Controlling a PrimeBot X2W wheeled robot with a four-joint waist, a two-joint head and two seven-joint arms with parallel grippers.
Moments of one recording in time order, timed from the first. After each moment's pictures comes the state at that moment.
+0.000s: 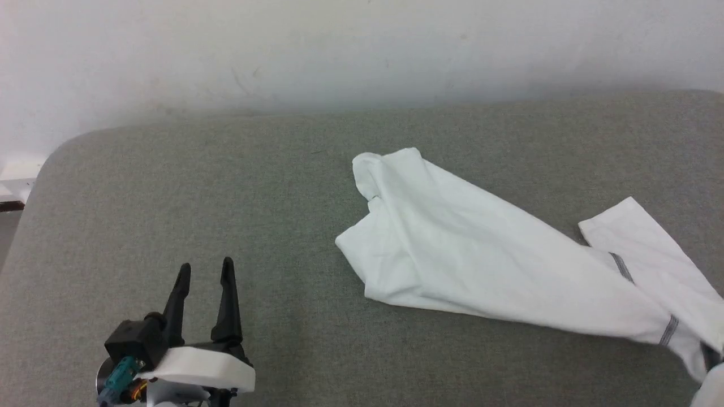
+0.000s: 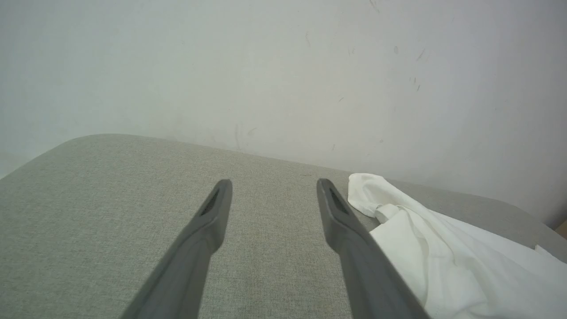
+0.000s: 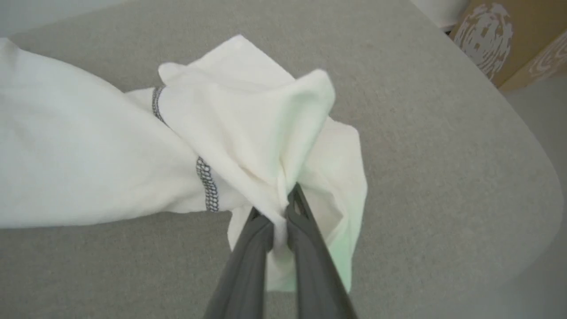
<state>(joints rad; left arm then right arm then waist) 0.00 0.10 -0.05 0.11 -0.33 0.01 -0.26 0.09 -0.12 -0.42 -0.01 0.20 0.13 0.47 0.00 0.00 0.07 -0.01</state>
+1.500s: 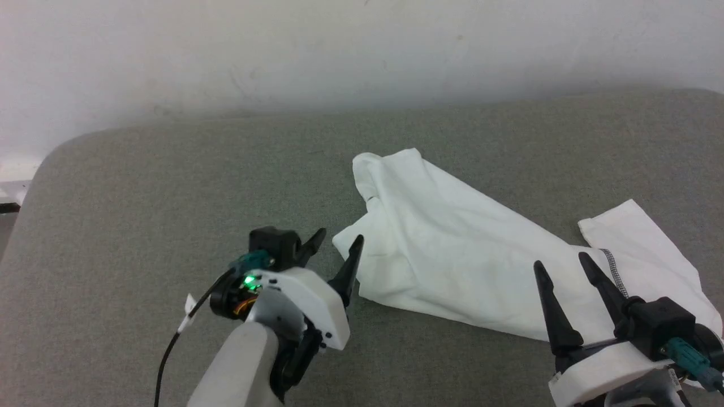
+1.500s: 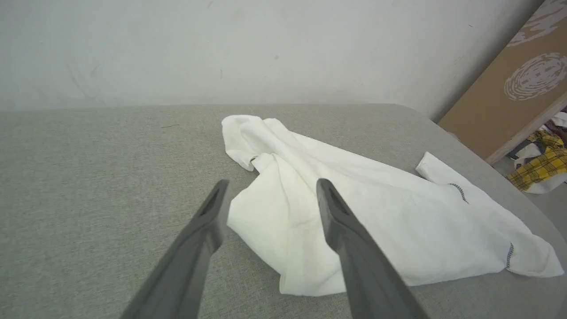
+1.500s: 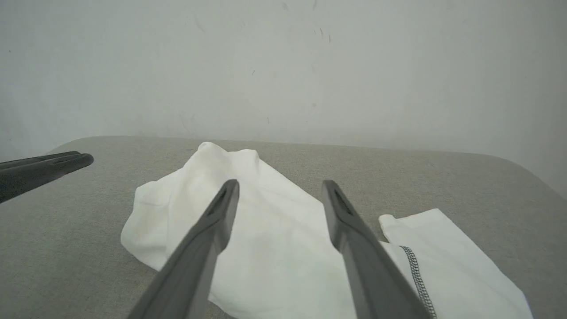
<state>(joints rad) -0.28 0.06 -0.32 0.28 -0.37 -0.05 0.10 0.12 -0.05 0.04 -0.17 0.10 0.13 0.02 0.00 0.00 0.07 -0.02</state>
